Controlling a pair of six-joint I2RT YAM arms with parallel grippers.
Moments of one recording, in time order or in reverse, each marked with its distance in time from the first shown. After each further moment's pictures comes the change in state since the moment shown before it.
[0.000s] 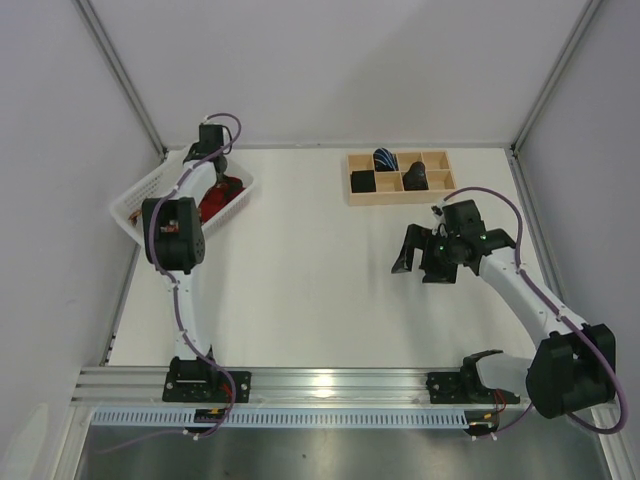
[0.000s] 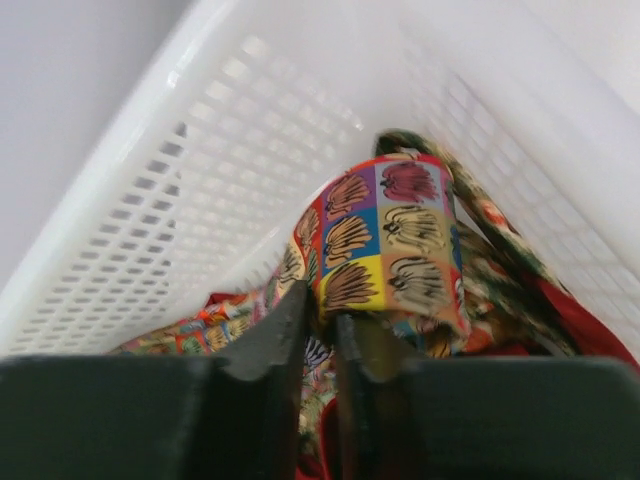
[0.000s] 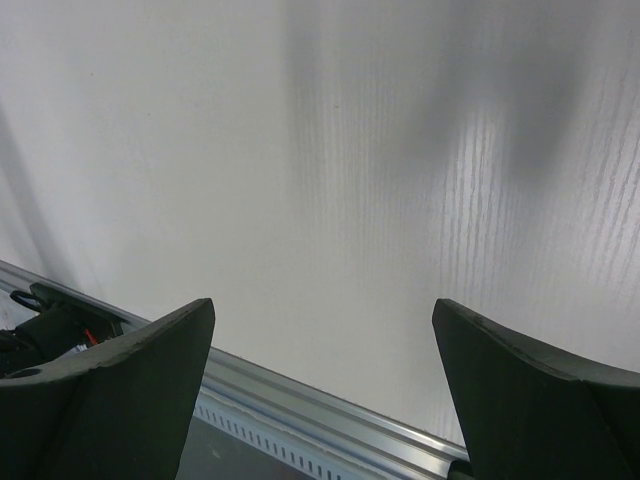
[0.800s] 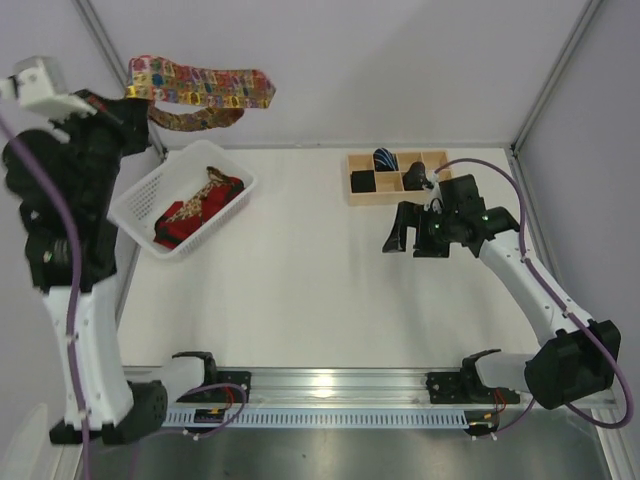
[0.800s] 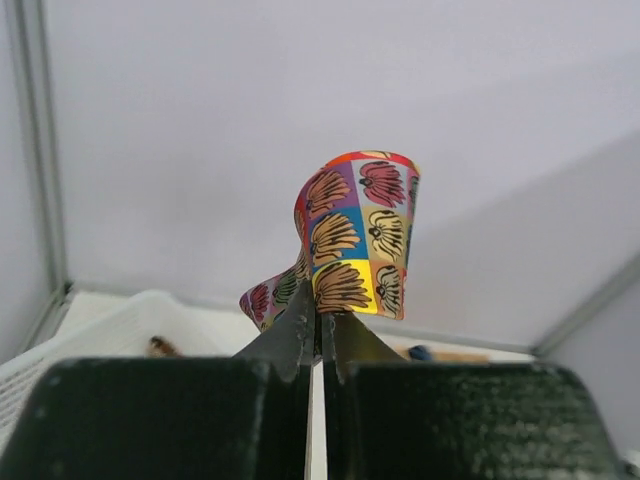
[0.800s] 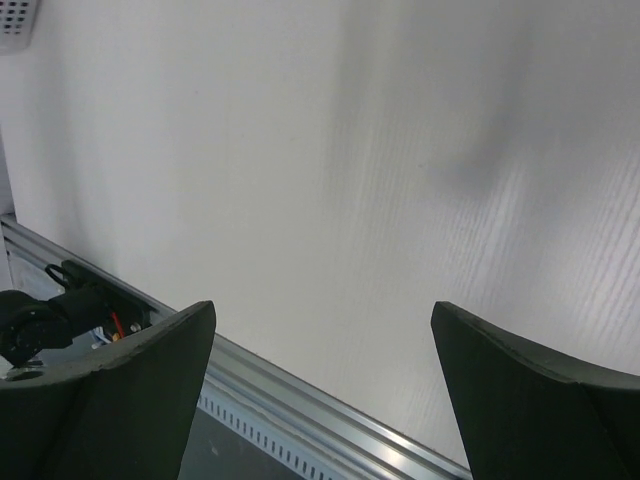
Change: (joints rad) left arm 0.015 -1.027 0.030 -0.198 0.494 -0.518; right arm 0.042 0.055 0.209 -0.064 -0.034 -0.074
